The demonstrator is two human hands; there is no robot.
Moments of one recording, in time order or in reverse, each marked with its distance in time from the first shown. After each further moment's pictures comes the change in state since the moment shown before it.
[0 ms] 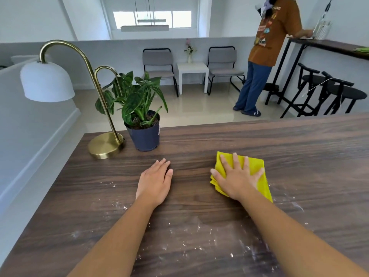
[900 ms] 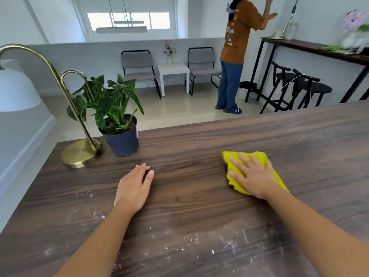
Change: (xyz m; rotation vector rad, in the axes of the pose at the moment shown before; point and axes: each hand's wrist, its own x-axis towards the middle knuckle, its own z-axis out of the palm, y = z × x) left_hand -0.005 0.001 -0.004 -0.104 0.036 0.001; right_hand -0.005 0.103 -0.016 -0.079 0.031 -0.053
